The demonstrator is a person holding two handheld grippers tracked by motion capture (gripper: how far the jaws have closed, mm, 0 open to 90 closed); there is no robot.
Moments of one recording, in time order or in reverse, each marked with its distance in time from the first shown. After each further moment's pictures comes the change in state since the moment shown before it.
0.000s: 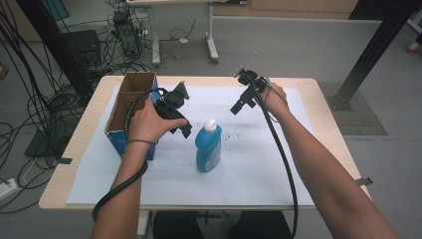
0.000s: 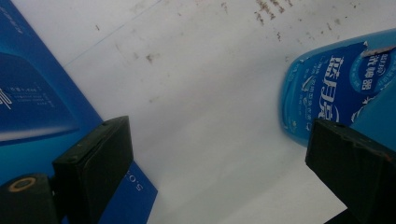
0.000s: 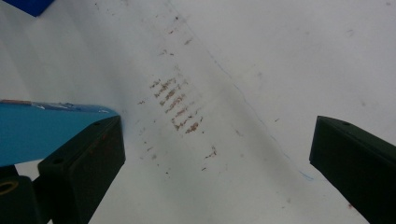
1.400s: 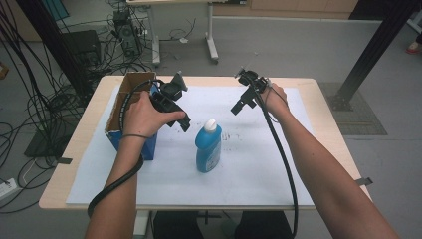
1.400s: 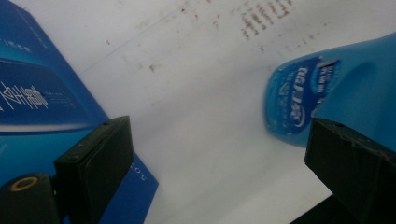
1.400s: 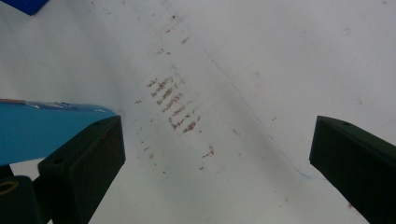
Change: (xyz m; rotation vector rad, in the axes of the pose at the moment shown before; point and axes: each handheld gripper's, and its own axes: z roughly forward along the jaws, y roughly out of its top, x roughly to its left) left arm -0.003 0.002 -0.034 -0.040 -0.014 0.003; right arm 0.000 -0.001 0.000 0.002 -0.013 -0.001
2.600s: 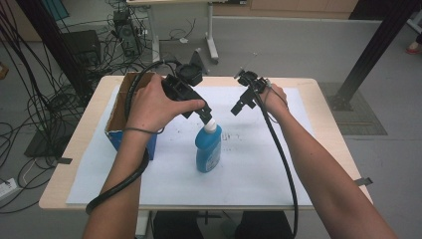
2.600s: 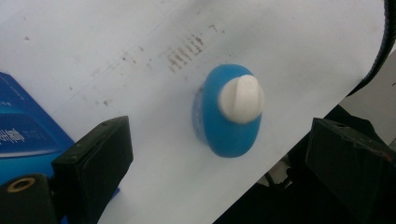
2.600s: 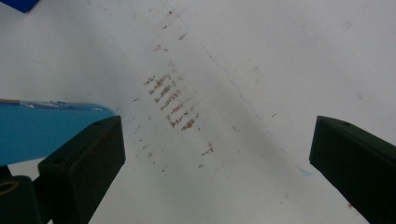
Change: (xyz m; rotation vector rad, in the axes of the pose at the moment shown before) left arm -0.072 0.012 -0.076 -0.083 -0.061 0.121; right arm 0.000 0.001 0.002 0.016 -0.010 0.010
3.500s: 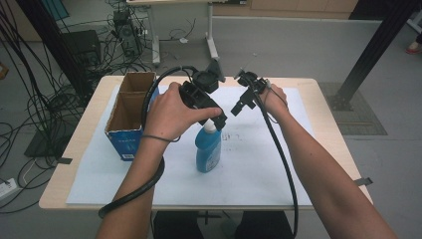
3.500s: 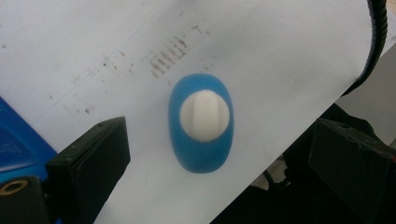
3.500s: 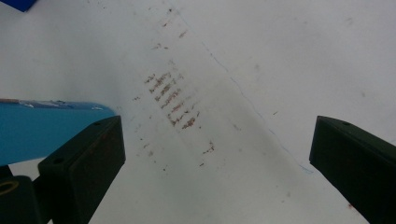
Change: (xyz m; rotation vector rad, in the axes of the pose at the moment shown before) left arm -0.027 0.010 0.017 0.018 0.007 0.020; right arm 0.001 0.000 0.001 0.009 0.003 0.011
